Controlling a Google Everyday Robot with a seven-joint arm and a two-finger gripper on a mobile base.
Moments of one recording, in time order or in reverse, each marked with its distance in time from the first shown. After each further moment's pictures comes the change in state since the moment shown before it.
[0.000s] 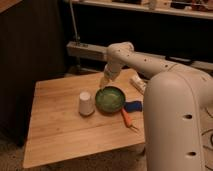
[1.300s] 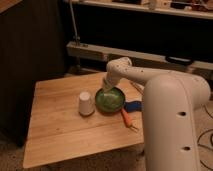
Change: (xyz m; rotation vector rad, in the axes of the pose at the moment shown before) arm 0.005 -0.022 0.095 0.041 -0.075 0.251
